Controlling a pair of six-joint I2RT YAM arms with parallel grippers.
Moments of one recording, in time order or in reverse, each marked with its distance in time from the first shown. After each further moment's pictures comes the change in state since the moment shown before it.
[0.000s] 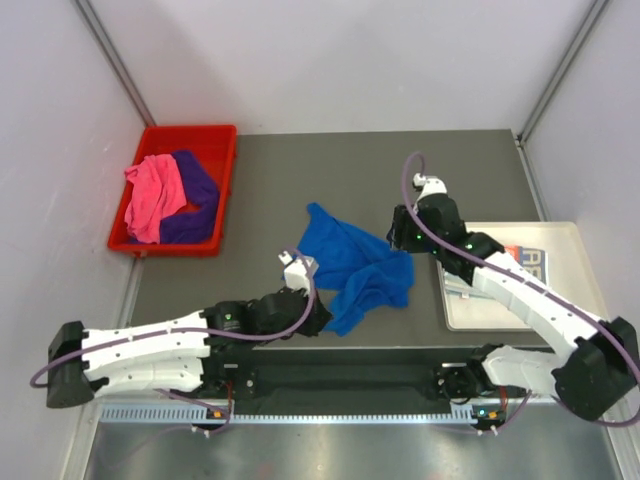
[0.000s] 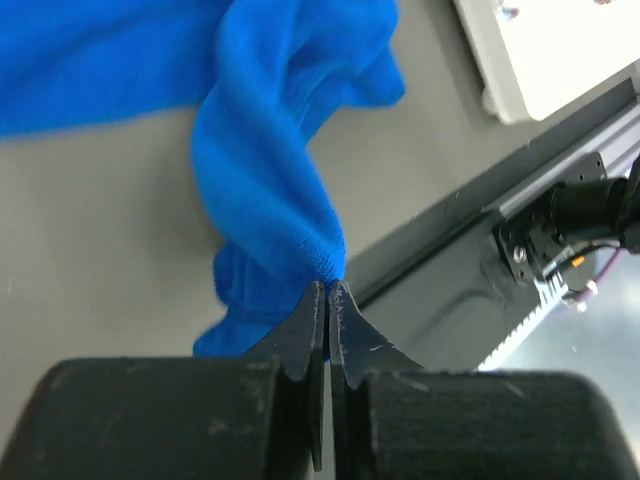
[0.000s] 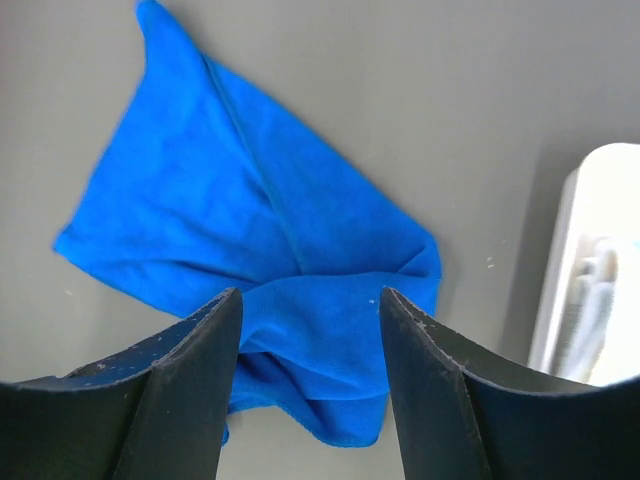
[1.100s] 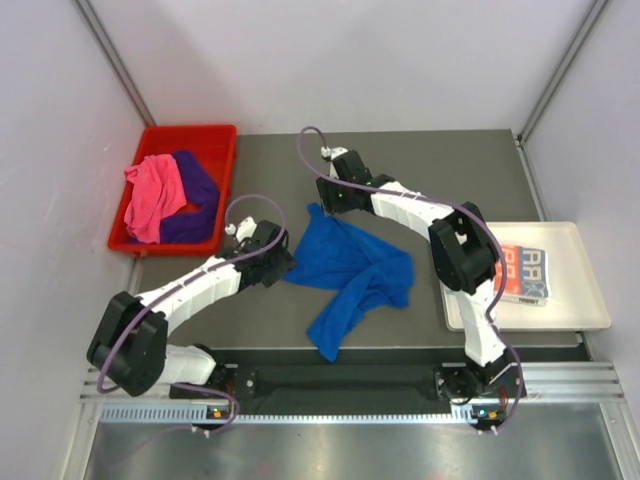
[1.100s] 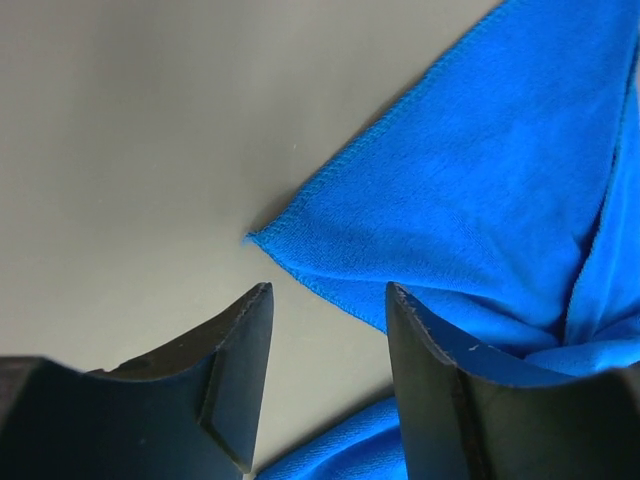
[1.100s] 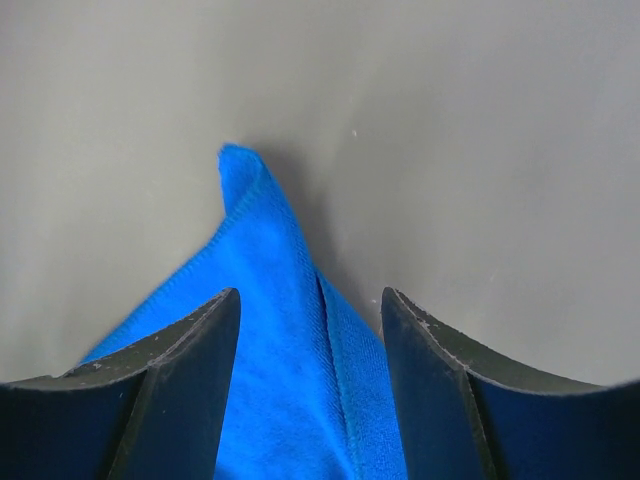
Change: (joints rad) left arm 0.695 0.367 0.111 -0.133 0.094 -0.303; right arm 0.072 1.009 0.805 0.058 -0.148 -0.206
